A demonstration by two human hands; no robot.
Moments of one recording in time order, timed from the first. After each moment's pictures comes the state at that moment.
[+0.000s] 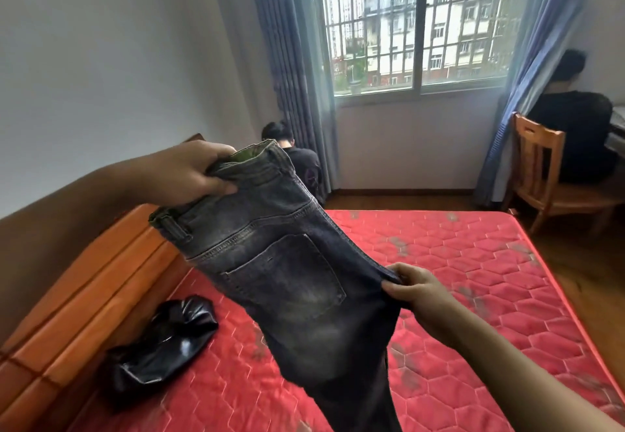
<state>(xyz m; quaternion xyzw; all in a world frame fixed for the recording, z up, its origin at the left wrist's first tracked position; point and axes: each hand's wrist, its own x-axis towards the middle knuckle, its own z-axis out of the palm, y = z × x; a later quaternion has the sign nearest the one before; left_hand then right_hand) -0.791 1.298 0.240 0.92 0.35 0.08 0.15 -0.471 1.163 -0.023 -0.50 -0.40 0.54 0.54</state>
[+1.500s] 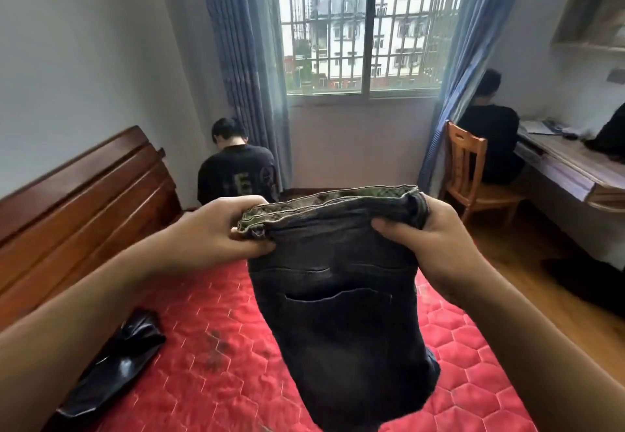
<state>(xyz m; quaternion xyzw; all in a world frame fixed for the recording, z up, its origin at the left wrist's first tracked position) -0.765 1.256 0.158 0.90 0.23 0.16 0.32 -0.495 1.115 0.113 -0.46 -0.53 0.29 0.65</state>
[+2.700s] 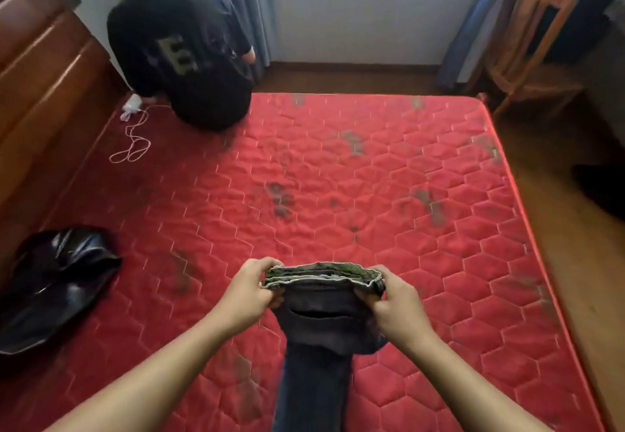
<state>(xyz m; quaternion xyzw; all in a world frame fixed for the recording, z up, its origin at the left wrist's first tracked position) -0.651 1.377 -0.258 0.69 0.52 0.09 0.50 -0.416 1.242 -0.255 -0.78 -0.42 0.35 0.30</state>
